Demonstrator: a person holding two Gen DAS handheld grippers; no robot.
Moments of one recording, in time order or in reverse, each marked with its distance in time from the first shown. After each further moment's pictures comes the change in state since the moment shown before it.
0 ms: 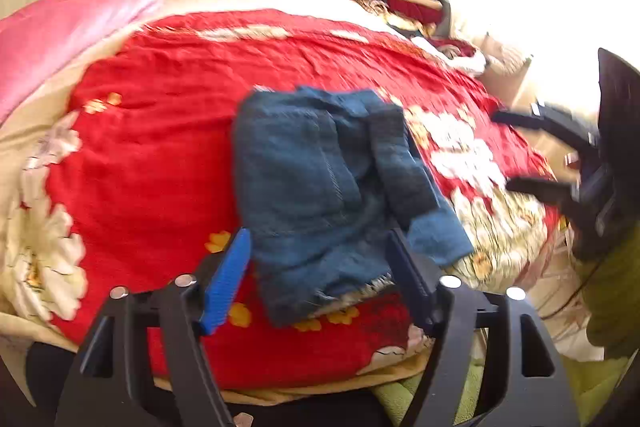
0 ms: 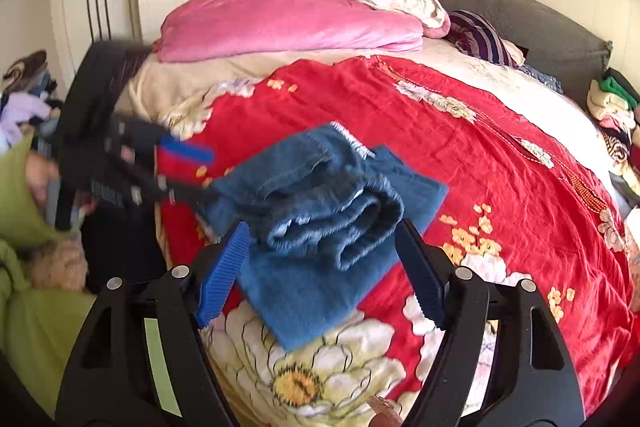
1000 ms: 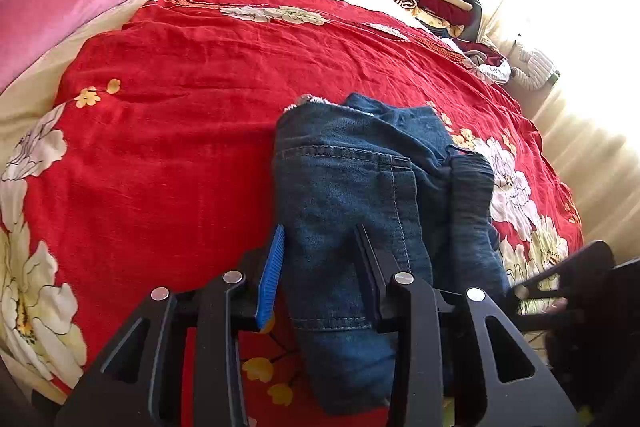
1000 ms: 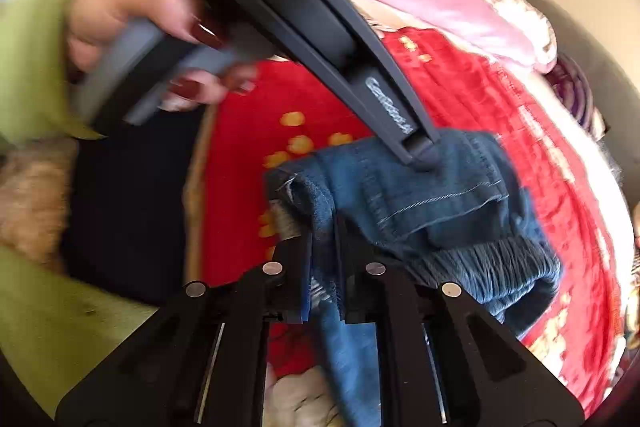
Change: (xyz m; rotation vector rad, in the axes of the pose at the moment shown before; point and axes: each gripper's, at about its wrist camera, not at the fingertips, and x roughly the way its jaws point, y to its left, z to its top) left arm 0.060 0.036 0.039 -0.092 0.081 0.008; right arm 0.086 0.103 0.000 -0.386 0.152 0.161
